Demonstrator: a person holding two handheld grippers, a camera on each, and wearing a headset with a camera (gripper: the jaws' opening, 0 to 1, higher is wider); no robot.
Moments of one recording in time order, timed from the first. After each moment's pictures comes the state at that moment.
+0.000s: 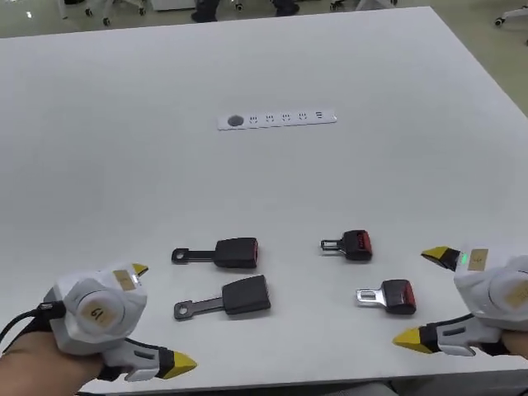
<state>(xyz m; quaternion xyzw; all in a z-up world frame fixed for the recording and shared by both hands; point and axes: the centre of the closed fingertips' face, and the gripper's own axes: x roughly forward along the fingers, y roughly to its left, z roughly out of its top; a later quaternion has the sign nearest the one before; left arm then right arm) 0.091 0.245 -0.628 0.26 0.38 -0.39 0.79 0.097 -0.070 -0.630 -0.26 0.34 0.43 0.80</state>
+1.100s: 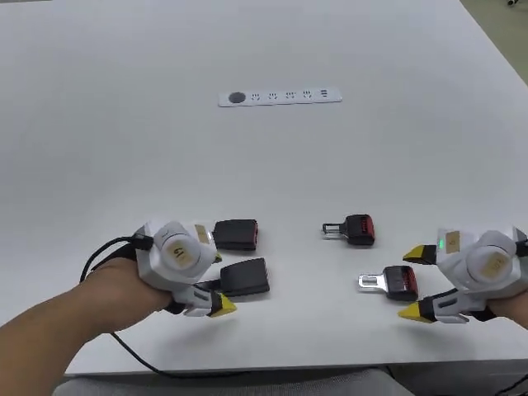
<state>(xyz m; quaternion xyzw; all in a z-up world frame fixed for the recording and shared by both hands) 0.125 0.176 -0.676 0.28 0.39 -0.50 0.72 0.109 -0.074 -0.676 -0.32 0.37 0.50 0.71</state>
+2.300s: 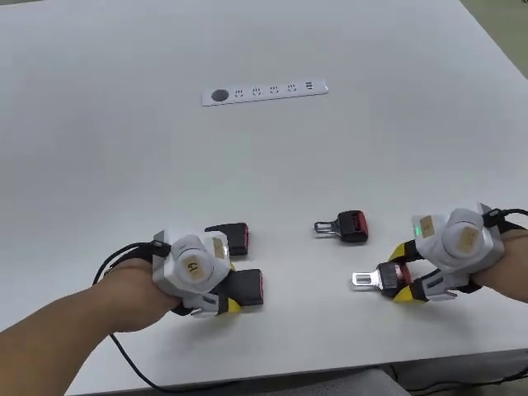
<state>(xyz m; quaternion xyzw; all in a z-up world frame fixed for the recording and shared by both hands) 0.121 0.152 -0.690 0.34 0.36 -0.57 0.66 0.114 -0.074 -0.698 -0.33 0.39 0.56 0.65</state>
